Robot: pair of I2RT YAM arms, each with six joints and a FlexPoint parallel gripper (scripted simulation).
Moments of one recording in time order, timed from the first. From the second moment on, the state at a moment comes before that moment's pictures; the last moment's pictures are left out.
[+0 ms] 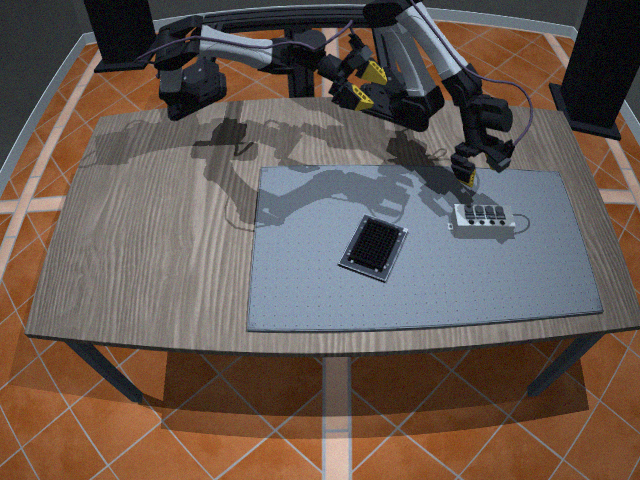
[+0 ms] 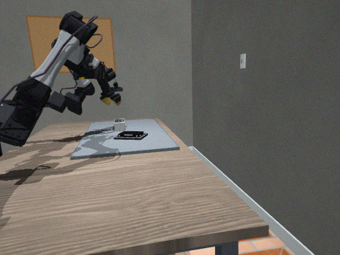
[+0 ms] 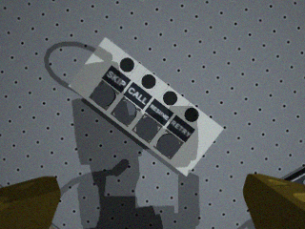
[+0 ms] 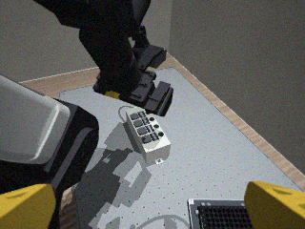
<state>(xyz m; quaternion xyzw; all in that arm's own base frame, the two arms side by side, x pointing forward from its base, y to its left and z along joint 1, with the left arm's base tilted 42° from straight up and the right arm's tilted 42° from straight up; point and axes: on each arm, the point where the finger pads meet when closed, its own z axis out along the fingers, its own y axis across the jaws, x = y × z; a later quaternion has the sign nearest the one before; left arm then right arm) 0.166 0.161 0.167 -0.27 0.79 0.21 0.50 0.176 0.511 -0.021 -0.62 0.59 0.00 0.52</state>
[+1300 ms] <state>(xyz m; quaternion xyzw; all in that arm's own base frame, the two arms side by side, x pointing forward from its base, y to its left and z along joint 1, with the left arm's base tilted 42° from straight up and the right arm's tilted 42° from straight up) 0.201 0.226 0.142 -0.64 0.68 0.02 0.37 0.165 0.510 -0.030 -0.63 0.59 0.00 0.50</state>
